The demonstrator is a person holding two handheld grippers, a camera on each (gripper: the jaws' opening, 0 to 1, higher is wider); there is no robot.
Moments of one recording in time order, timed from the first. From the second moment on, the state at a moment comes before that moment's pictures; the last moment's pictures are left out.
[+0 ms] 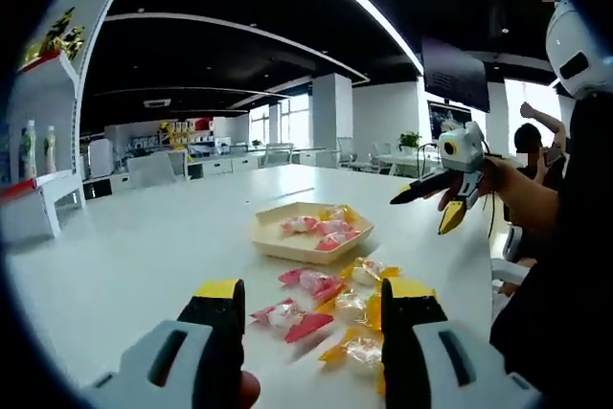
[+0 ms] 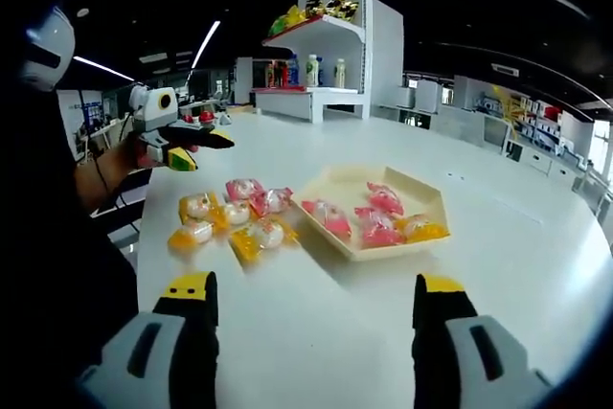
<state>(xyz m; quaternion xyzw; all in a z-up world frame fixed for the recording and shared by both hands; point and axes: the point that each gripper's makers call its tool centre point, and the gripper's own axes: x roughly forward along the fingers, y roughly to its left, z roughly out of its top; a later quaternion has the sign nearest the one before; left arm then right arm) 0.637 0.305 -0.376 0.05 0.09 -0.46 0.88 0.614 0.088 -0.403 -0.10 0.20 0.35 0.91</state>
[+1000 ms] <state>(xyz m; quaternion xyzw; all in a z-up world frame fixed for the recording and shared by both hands) 0.635 0.327 -0.395 0.07 0.12 -0.44 0.89 0.613 0.084 -0.409 -0.10 0.20 0.35 0.91</state>
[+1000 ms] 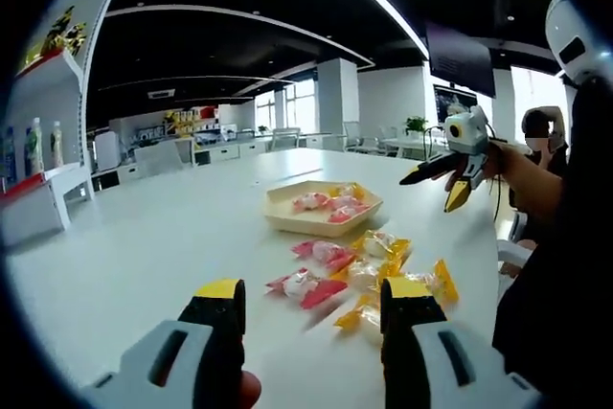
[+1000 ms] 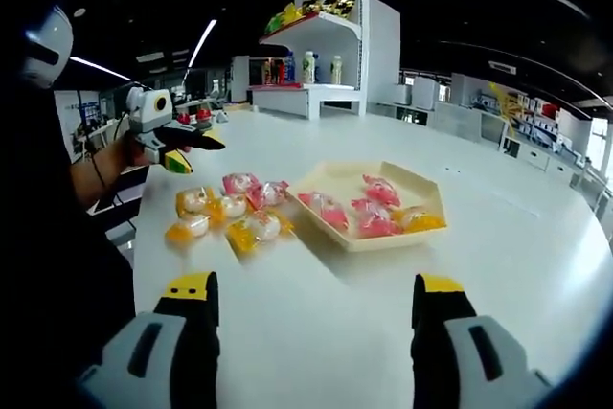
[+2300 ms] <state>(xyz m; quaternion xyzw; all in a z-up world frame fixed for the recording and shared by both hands) 0.630 0.355 -0.422 0.12 0.16 -0.42 0.89 0.610 0.085 -0.413 -0.11 0.20 0.35 0.91</state>
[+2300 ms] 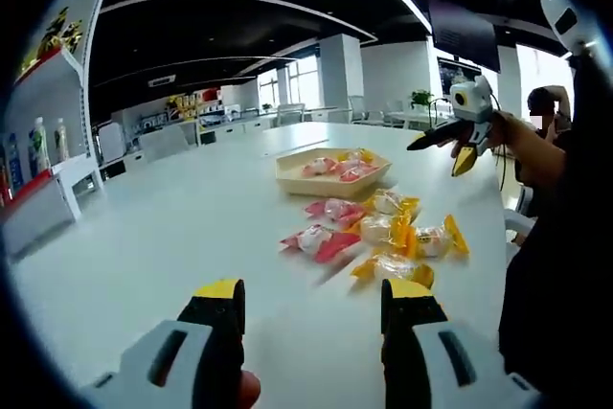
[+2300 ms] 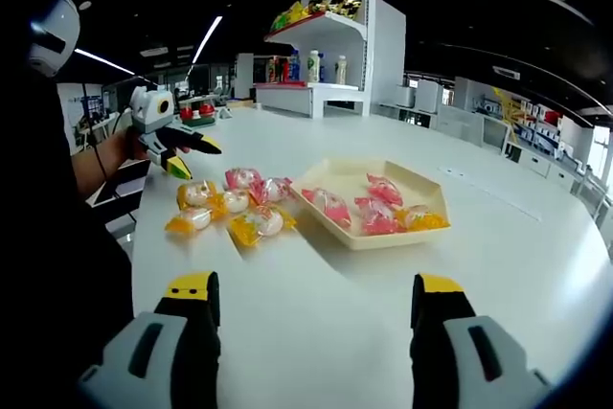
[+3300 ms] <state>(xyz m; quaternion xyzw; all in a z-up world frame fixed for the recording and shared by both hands) 0.629 0.371 -0.428 0.11 0.17 -0.41 0.89 0.610 0.086 -0.416 -0.11 0.20 0.35 0.91</state>
